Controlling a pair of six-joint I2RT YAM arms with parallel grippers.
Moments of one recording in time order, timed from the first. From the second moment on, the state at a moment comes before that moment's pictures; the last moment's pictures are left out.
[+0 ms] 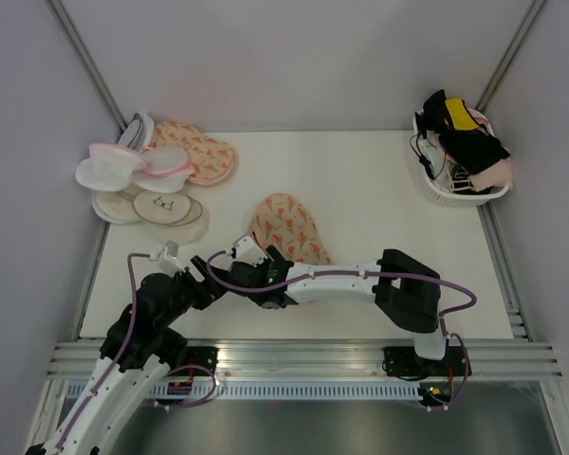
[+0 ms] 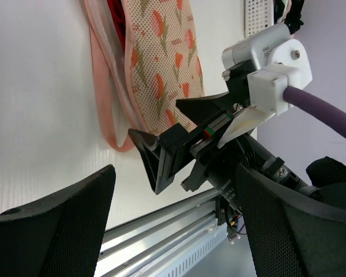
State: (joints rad) left arm -0.50 0.16 0.37 -0.59 0.11 -1.02; right arm 1.29 1.95 1.39 -0.59 0.63 0.47
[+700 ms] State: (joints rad) left arm -0.50 0.10 0.37 -0.64 0.11 -1.03; right arm 1.21 1.89 1.36 -0.67 0.78 0.51
